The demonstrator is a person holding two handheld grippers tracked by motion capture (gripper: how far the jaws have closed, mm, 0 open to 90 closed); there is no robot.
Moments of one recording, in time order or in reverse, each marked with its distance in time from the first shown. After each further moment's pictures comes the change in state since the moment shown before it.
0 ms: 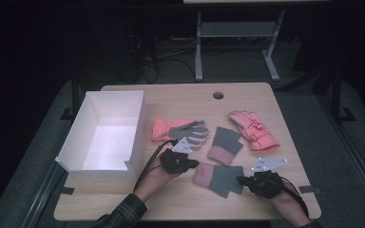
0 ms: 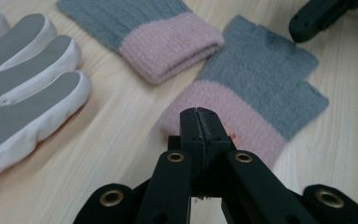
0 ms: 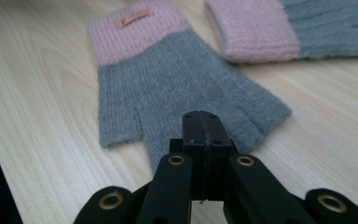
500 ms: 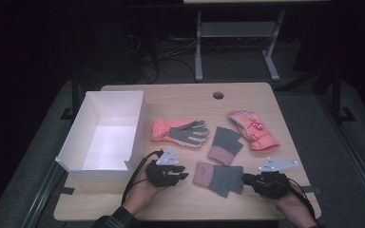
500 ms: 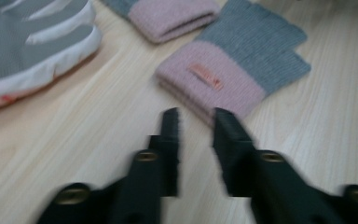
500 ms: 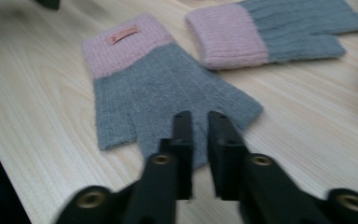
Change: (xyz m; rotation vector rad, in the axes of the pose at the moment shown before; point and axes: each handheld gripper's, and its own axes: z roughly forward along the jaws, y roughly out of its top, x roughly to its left) left arm -0.024 -0.038 -0.037 -0.024 0.073 -0.052; right arm -0.001 -0.003 -0.018 -0.059 -0.041 0.044
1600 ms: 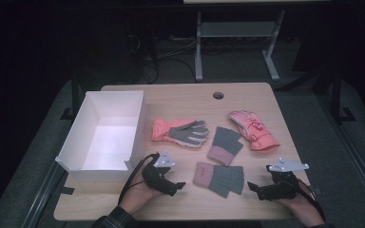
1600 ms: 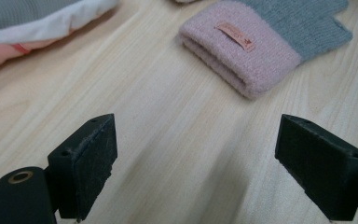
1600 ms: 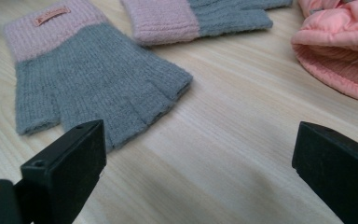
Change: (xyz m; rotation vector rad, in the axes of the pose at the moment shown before) left arm 0.007 -0.021 0.005 0.052 0.049 -0.042; right arm -0.029 -0.024 -0.002 -0.035 -0.124 0.034
